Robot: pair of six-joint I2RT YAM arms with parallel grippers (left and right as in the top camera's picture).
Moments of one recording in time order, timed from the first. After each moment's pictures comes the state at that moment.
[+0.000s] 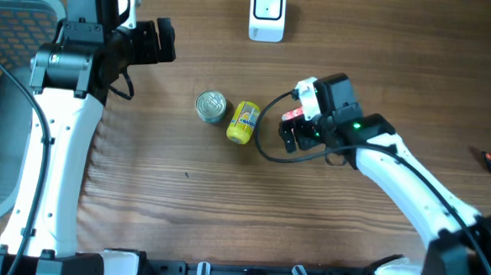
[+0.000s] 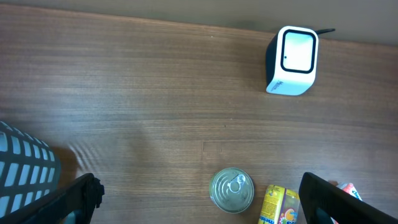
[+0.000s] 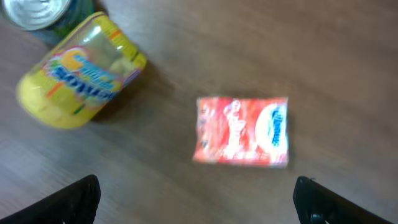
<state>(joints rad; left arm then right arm) -0.07 1.51 1.62 -0.91 0.03 -0.15 0.41 1.53 0.97 -0.49 -0.11 -0.04</state>
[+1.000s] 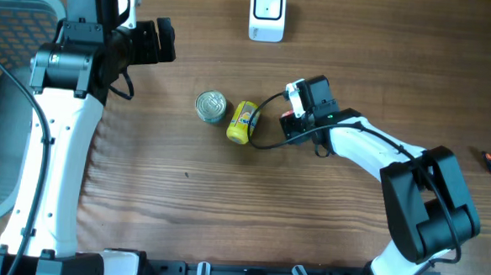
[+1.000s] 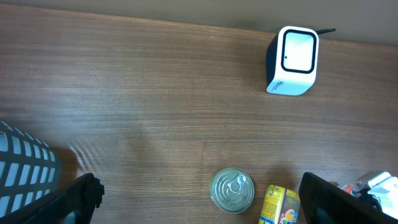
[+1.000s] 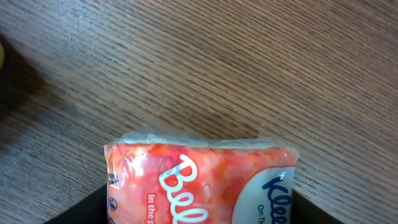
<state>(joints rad) -0.07 1.51 1.62 -0.91 0.03 -0.15 0.41 1.84 0.97 -0.23 0.03 -0.08</state>
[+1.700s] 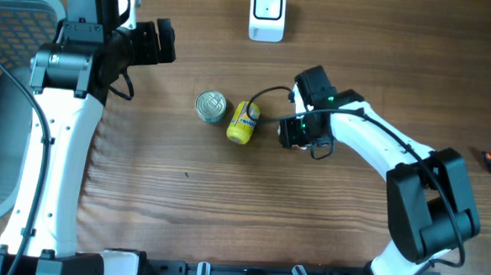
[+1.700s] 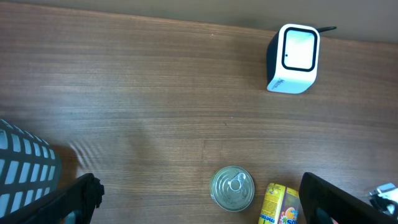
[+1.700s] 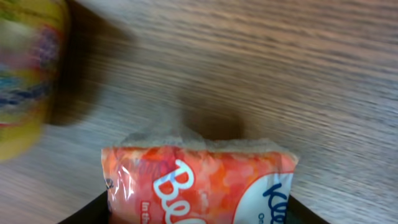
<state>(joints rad) -0.07 1.51 1.62 -0.91 0.03 -0.15 0.41 1.84 1.16 -0.69 -0.20 0.27</state>
